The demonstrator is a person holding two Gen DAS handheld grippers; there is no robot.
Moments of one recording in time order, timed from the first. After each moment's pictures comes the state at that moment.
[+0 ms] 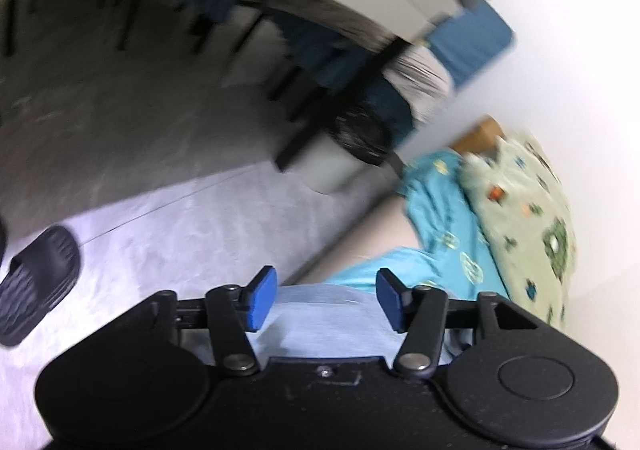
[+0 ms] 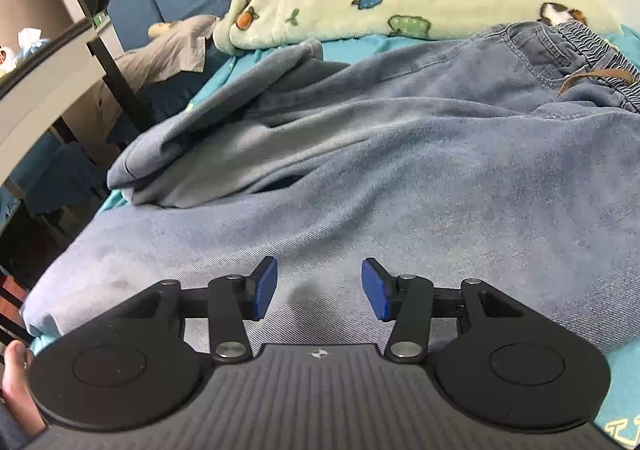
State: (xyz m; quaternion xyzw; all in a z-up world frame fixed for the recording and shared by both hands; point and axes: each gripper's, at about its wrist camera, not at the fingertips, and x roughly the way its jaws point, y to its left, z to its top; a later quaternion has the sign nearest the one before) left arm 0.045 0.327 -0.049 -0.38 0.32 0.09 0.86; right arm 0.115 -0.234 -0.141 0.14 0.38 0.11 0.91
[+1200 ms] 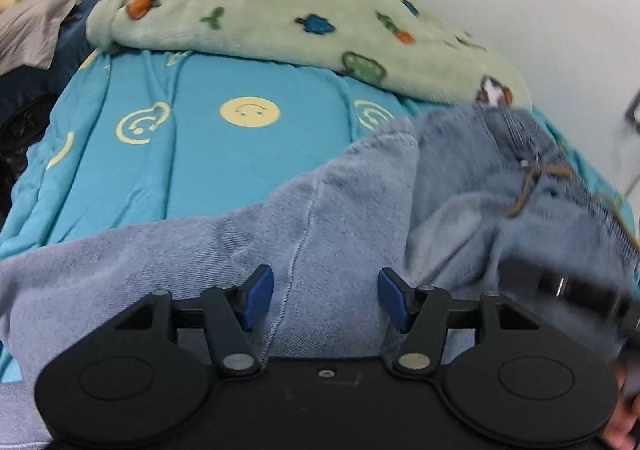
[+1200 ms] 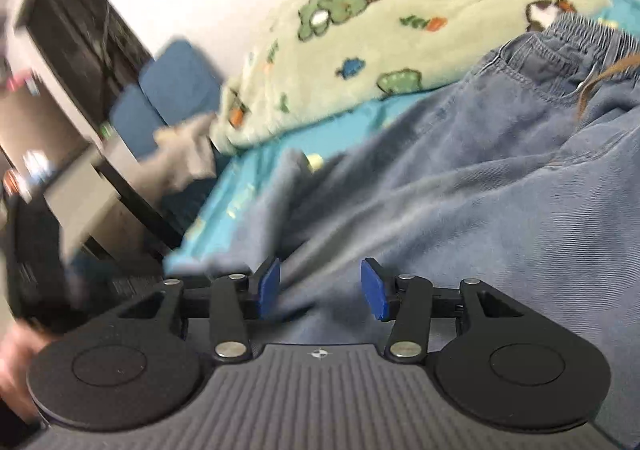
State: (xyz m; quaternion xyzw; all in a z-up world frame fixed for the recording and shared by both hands) left arm 0.249 -0.051 -0.105 0.02 0.42 -0.23 0.87; right arm 0.163 -0.269 -0.143 0.30 0.26 0.12 0.91
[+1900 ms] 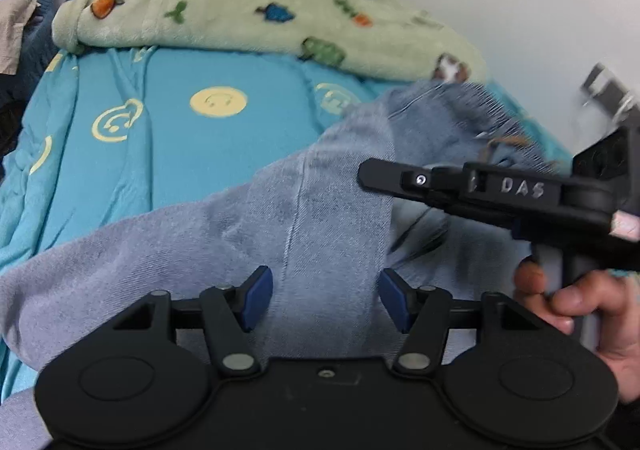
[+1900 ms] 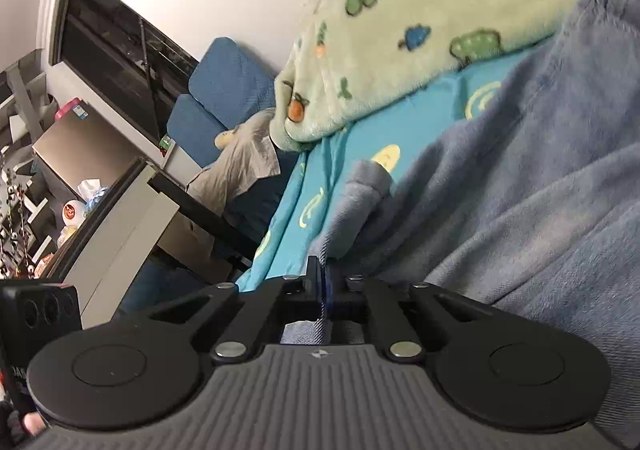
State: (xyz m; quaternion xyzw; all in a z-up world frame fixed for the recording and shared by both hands) left arm 0.238 -0.027 -0.078 0.01 0.43 -0.32 0.85; right arm 0.225 -0.241 -0.143 0.35 0.26 0.22 0.87
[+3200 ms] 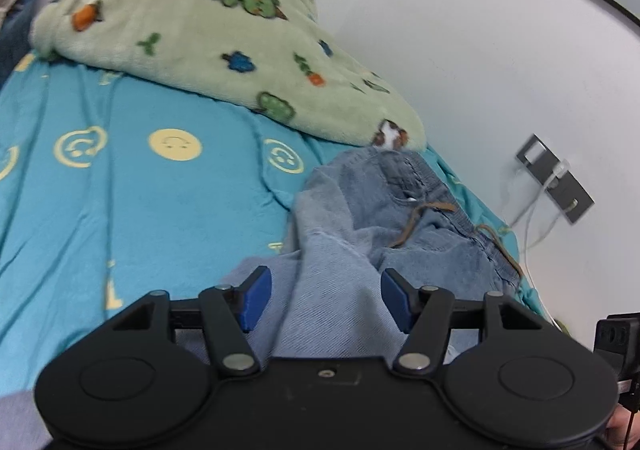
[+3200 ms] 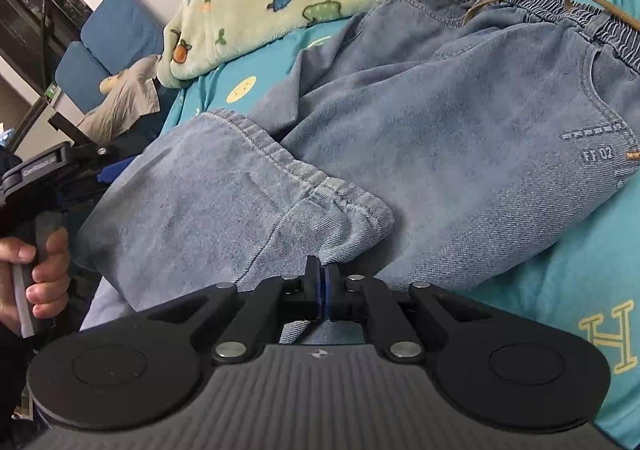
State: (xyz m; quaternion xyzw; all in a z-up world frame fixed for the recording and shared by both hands) left arm 0.248 -0.014 -0.067 -0.08 0.40 -0.38 0.83; right arm 0.086 -0.288 -0.133 0.28 0.40 0.05 0.87
